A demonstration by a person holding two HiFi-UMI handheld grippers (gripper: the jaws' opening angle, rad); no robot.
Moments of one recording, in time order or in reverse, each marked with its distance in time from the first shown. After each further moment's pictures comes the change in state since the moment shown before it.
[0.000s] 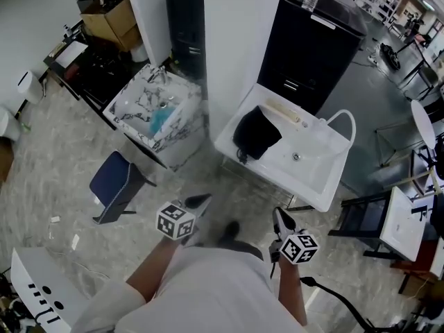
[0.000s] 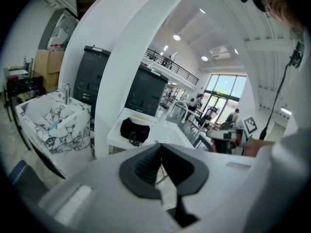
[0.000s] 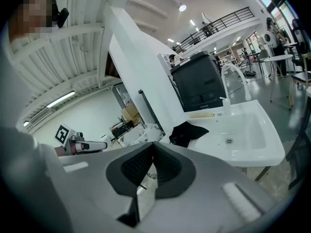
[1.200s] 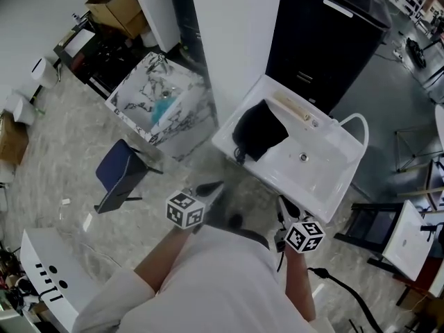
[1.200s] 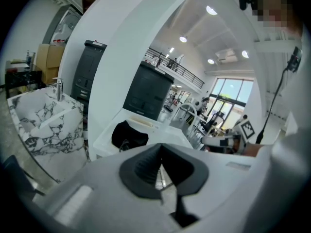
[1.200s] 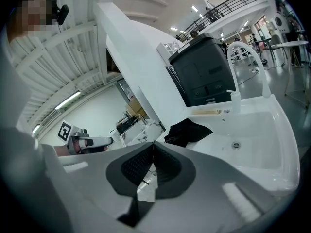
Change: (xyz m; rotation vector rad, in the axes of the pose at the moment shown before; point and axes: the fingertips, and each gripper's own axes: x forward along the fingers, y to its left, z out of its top) left arm 0.127 0.000 0.041 -0.055 -0.033 0.038; right arm 0.064 -0.104 0.039 0.014 0.105 0.121
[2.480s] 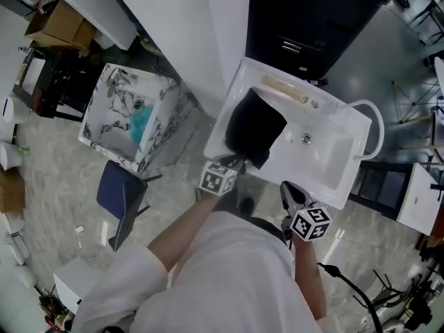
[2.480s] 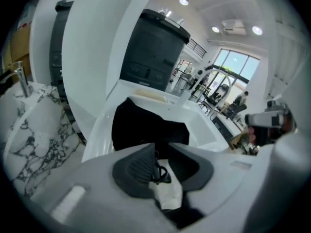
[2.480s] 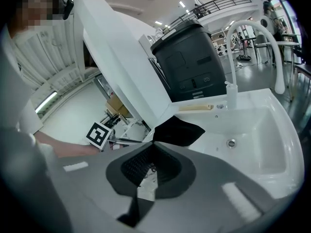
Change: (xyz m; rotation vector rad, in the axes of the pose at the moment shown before) left arm 0.209 0.156 -0.004 0.058 0.395 -0.024; right arm 0.122 -0.059 0.041 0.112 0.065 -0.197
